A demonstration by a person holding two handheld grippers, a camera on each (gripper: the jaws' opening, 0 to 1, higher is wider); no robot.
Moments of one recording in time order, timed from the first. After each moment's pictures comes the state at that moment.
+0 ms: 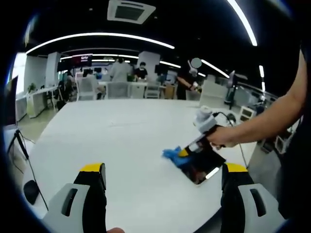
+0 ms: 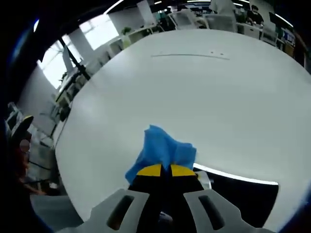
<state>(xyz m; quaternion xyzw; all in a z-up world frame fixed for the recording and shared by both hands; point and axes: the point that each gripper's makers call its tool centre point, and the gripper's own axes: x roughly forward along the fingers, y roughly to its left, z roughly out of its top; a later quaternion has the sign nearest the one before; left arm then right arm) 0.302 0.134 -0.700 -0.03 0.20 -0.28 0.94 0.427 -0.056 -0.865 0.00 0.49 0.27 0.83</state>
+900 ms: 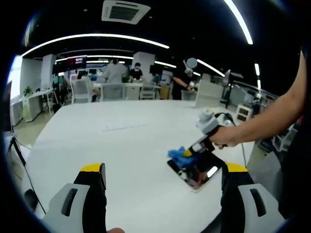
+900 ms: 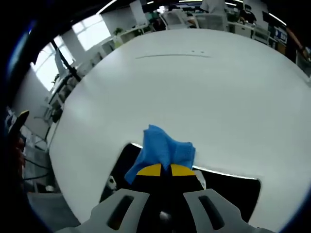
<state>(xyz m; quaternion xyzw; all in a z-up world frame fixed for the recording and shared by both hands) 0.318 0.120 -0.691 -0.03 0.19 -0.30 0.93 0.434 -0.094 -0.868 0.00 0.49 0.23 0.84</state>
